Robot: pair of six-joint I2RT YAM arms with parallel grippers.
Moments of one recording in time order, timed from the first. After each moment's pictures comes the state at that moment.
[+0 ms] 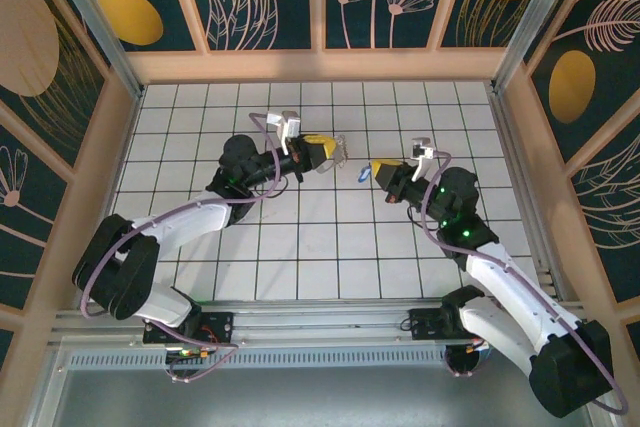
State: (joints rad) left arm -0.60 1.48 0.83 0.78 0.63 -0.54; right arm 0.42 0.85 0.51 0.27 -0.42 0.53
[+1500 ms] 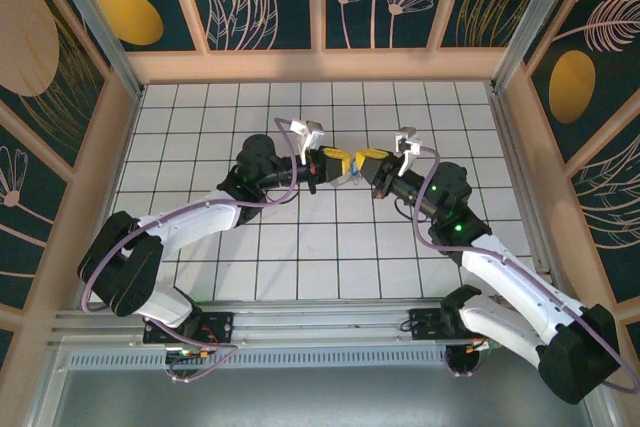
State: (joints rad) left arm -0.69 1.51 0.89 0.64 0.68 -0.43; right arm 0.56 0.91 0.60 0.34 -0.34 0.44
